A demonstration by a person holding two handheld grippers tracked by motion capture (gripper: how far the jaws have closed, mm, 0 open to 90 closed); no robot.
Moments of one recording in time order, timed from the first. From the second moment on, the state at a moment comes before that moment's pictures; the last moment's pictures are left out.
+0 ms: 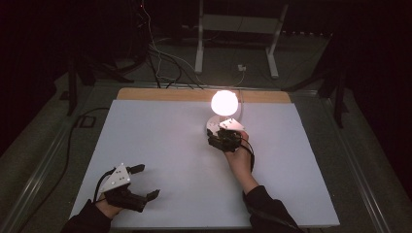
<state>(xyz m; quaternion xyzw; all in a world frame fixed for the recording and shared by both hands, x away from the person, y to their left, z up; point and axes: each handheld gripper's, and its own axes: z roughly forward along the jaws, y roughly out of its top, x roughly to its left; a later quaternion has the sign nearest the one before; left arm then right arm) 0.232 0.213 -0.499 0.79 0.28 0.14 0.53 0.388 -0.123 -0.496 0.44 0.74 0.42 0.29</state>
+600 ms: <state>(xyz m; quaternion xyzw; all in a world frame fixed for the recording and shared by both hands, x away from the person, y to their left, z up) 0.234 0.213 -0.499 0.79 0.28 0.14 0.53 0.373 -0.136 -0.475 0.45 0.72 0.45 0.27</state>
